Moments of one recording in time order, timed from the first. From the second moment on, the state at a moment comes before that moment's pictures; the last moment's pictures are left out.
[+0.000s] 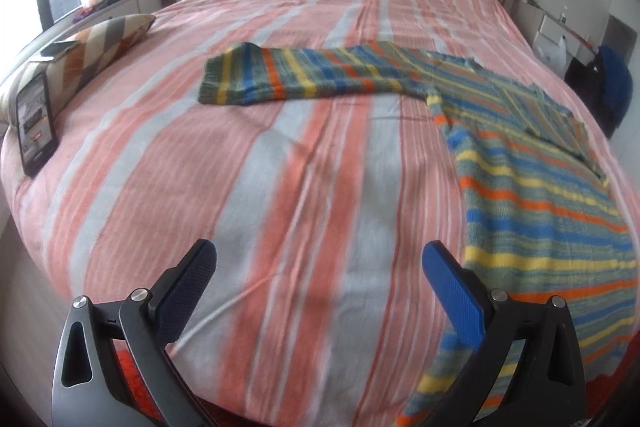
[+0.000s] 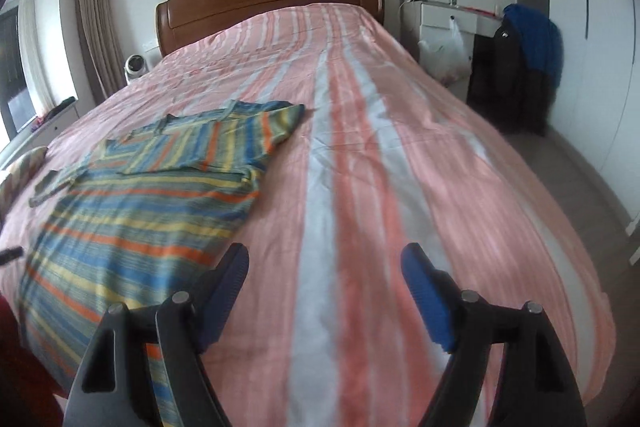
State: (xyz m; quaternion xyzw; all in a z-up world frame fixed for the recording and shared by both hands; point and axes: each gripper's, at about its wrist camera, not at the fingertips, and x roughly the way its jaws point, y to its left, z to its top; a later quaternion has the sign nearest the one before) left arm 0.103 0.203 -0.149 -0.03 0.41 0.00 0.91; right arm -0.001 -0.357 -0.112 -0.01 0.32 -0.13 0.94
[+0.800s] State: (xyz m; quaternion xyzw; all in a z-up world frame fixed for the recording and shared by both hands) left arm 0.260 0.332 -0.131 -0.16 0.45 0.07 0.88; right arm 0.003 -0.365 -0.160 -0.01 0.36 -0.15 0.92
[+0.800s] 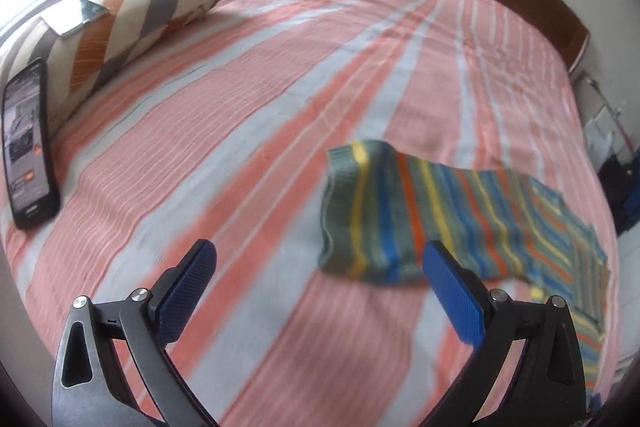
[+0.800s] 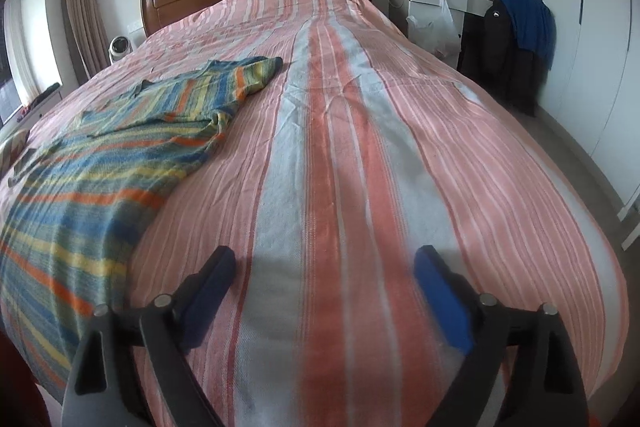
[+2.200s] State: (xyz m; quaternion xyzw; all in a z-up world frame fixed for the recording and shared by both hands) left arm 0.226 0.048 -0.078 0.06 0.43 -0.12 0.89; right arm 0.008 -0.361 -0.174 -0.02 0.36 -0.13 0.92
